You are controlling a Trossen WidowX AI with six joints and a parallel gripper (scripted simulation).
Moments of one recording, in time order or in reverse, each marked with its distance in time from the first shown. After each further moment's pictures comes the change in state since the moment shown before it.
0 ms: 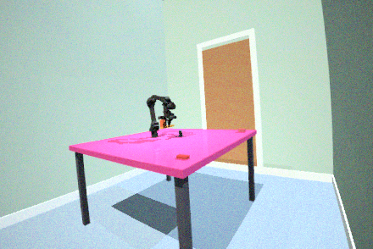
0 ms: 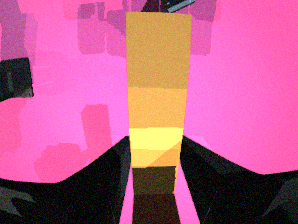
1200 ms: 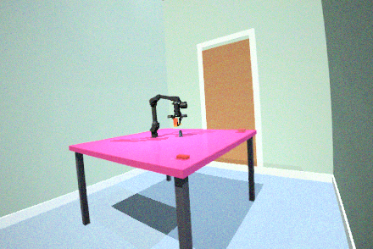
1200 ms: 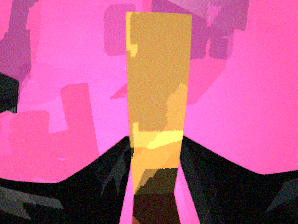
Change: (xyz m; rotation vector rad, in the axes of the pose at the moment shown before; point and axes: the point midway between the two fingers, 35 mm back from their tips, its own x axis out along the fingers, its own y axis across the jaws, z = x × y) arm -0.004 -0.031 0.118 -0.364 -0.014 -0.002
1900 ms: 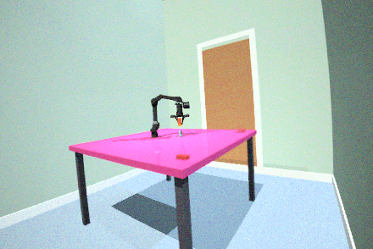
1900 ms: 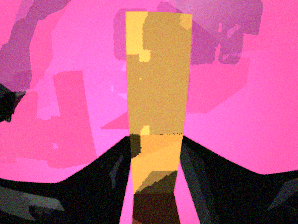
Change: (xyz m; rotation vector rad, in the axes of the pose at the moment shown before) arm 0.002 -0.010 0.062 -0.168 -0.004 -0.005
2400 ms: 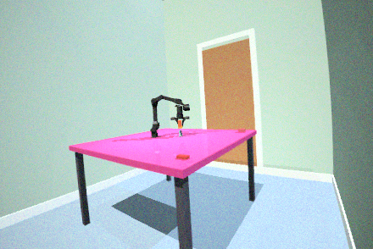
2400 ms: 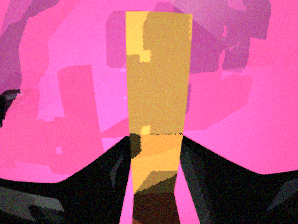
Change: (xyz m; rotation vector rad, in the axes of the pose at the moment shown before) arm 0.022 -0.001 0.002 -0.003 0.000 0.000
